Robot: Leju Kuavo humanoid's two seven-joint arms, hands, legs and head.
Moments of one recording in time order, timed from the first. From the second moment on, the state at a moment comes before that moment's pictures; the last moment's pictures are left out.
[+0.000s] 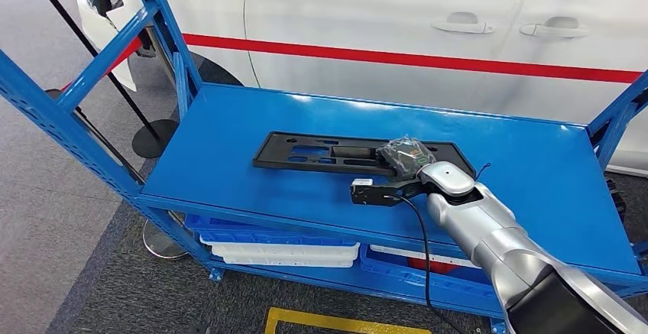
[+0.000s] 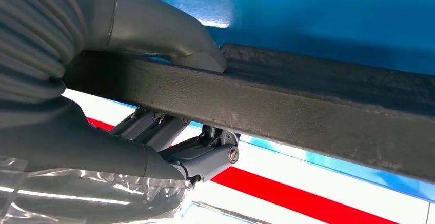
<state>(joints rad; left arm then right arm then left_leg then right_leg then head) -0.09 -0.01 -1.13 -0.15 1.32 0.22 -0.29 -1.04 0.06 1.07 -0.41 0.72 -0.24 -0.19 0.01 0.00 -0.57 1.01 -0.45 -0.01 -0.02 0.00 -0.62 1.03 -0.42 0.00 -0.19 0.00</state>
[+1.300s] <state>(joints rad) -0.09 0.00 -1.13 -0.15 1.33 0.23 -0.41 -1.18 -0.03 0.89 -0.56 0.55 -0.43 -0.31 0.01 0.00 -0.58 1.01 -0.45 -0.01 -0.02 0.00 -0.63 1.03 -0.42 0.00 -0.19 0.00</state>
